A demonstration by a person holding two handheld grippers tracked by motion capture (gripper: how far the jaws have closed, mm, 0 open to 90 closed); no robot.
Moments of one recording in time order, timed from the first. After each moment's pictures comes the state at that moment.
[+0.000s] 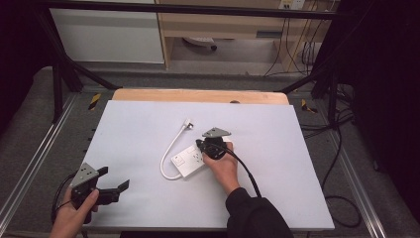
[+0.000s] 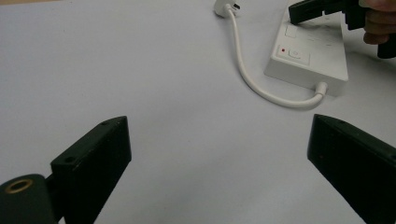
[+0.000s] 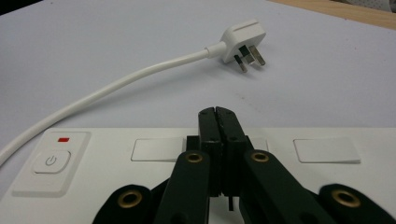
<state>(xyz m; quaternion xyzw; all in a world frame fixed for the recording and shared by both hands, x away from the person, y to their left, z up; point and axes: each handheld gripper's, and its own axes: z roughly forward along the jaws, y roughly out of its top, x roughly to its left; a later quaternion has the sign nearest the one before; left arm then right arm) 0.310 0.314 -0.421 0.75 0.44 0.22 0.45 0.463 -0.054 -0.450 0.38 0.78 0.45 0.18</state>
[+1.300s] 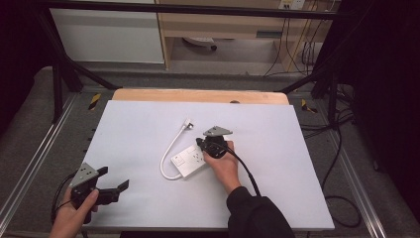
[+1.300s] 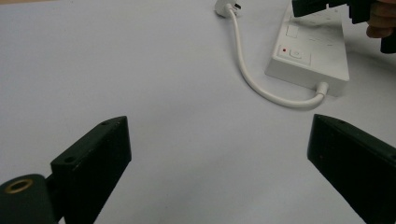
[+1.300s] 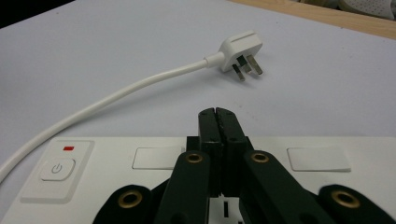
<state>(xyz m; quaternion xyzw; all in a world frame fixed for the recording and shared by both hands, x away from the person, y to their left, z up) 0.311 0.315 -0.421 0.75 0.44 0.22 0.45 0.465 -0.057 -0.443 0.38 0.78 0.46 0.18</state>
